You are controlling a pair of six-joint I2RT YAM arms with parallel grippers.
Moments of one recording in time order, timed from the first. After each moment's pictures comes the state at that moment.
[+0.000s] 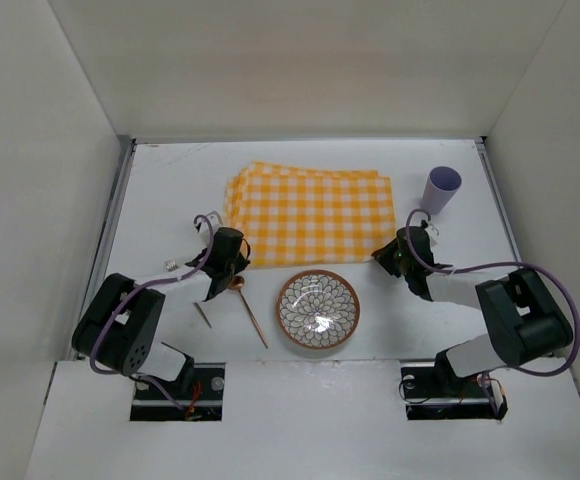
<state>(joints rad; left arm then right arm) -0.46 1.43 0.52 0.13 -0.35 -0.81 0.33 1.45 0.46 0.31 0.14 1.01</state>
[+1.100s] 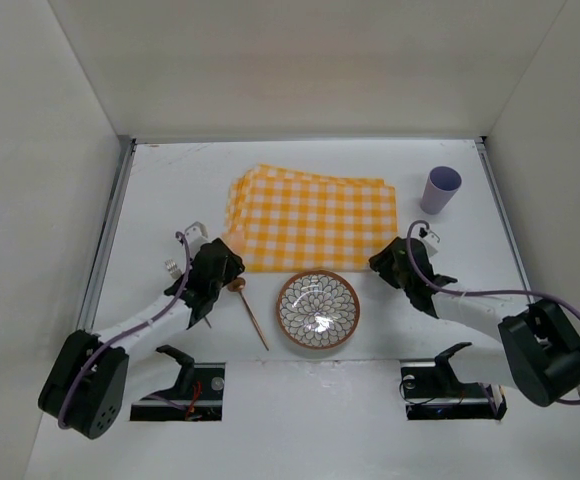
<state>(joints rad) -0.48 1.07 0.35 0.09 -0.35 -0.88 0.45 1.25 0.40 0.17 0.28 1.01</state>
